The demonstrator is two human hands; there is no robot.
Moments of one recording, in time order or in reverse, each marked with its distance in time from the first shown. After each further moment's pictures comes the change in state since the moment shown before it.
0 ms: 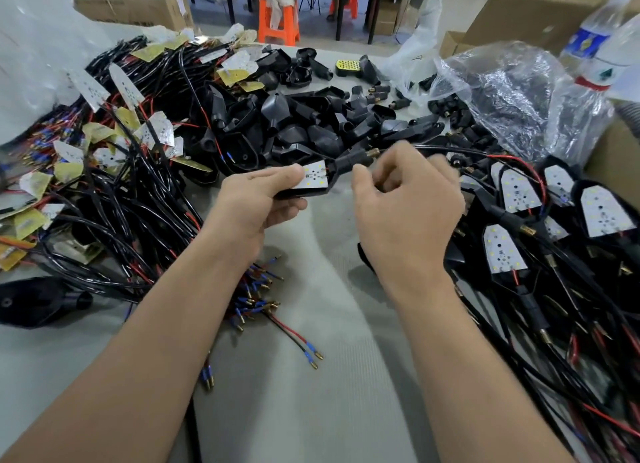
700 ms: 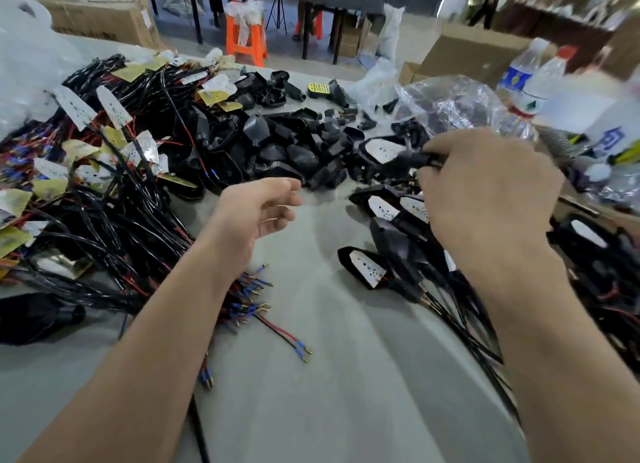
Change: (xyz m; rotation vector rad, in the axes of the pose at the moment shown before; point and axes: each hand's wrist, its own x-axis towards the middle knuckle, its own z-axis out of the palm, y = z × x) left_hand -0.012 0.007 0.001 0.000 -0.174 0.005; right_hand 0.049 -0.007 -0.095 -0.737 -0.122 -0.073
